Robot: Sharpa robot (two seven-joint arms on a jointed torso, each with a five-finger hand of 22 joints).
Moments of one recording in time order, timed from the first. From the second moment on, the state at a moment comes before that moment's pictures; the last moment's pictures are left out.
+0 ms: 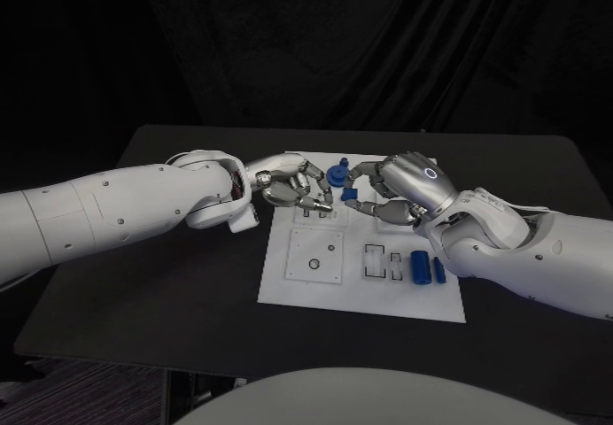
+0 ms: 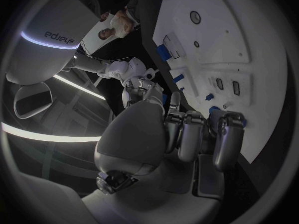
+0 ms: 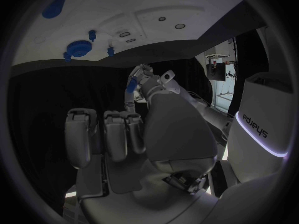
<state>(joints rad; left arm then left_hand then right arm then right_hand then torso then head) 1.33 -0.73 -0.21 1.38 -0.88 0.04 0.34 1.53 0.11 -0.10 0.28 0.20 0.65 0.15 0.57 0.39 1.44 0.11 1.58 1.31 1.47 0.04 1.57 1.31 0.01 1.47 0.15 1.57 1.31 1.26 -0.79 -0.25 1.61 -1.64 -0.78 0.05 1.36 -0.09 0.24 0.10 0.28 0.82 0.09 0.54 0.48 1.46 0.01 1.57 1.31 1.47 -0.04 1.57 1.31 0.02 1.46 0.07 1.51 1.31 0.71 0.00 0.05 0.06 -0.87</state>
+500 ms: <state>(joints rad) 1.33 -0.73 -0.21 1.38 -0.71 0.05 0.33 1.52 0.13 -0.05 0.29 0.38 0.59 0.17 0.41 0.30 1.44 0.11 1.57 1.31 1.47 0.05 1.57 1.31 0.01 1.47 0.16 1.57 1.31 1.26 -0.79 -0.25 1.61 -1.64 -0.78 0.06 1.37 -0.08 0.24 0.10 0.28 0.82 0.09 0.54 0.48 1.46 0.01 1.57 1.31 1.47 -0.04 1.57 1.31 0.02 1.46 0.07 1.51 1.31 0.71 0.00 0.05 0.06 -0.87</state>
